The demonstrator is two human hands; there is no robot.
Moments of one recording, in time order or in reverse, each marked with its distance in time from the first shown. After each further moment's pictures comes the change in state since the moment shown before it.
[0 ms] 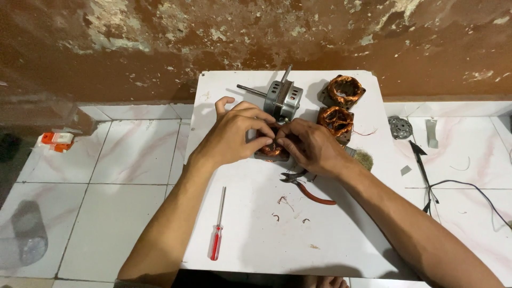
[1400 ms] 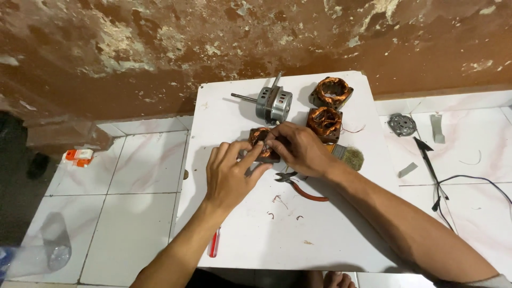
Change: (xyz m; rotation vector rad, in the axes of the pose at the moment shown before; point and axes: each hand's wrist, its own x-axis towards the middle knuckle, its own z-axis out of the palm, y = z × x) left_hand -0.052 0.023 0.060 0.448 0.462 0.086; right_hand -0.003 0.008 0.012 0.101 0.072 -0.043
